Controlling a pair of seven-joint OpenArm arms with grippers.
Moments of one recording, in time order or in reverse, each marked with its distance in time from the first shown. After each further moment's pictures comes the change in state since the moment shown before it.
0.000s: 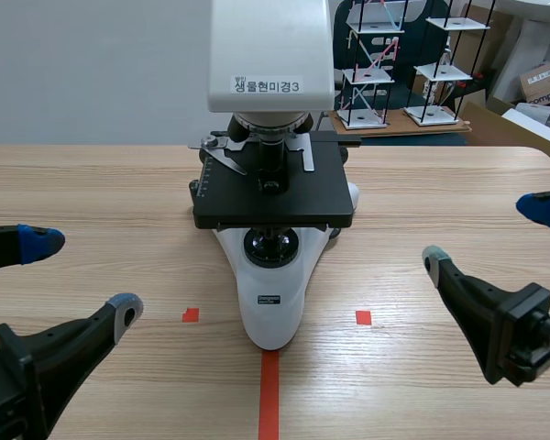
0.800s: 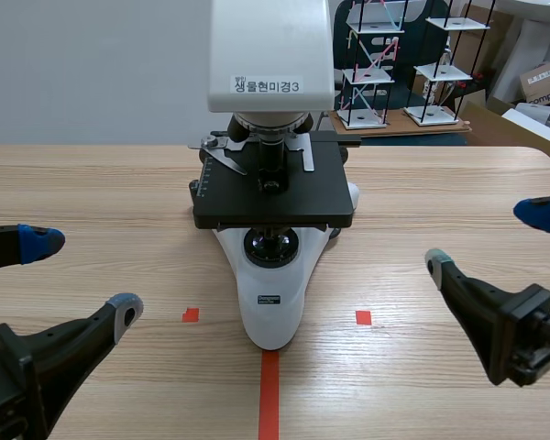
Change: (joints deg) left arm 0.0 0.0 0.0 0.0 0.0 0.0 0.0; right arm 0.0 0.0 0.0 0.0 -0.3 0.0 -1.3
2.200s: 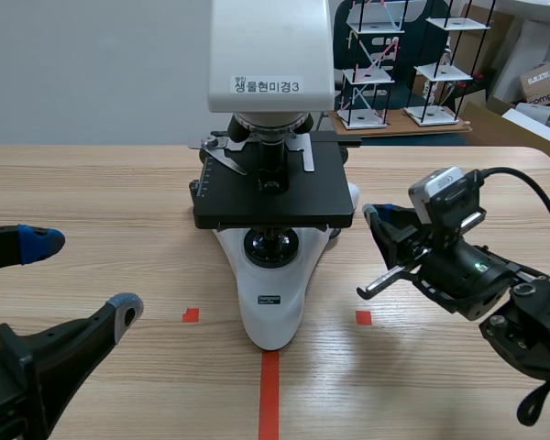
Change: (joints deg) left arm 0.0 0.2 0.0 0.0 0.0 0.0 0.0; right arm 48.9 -14.0 -24.1 -57.4 -22.1 -2.7 26.8
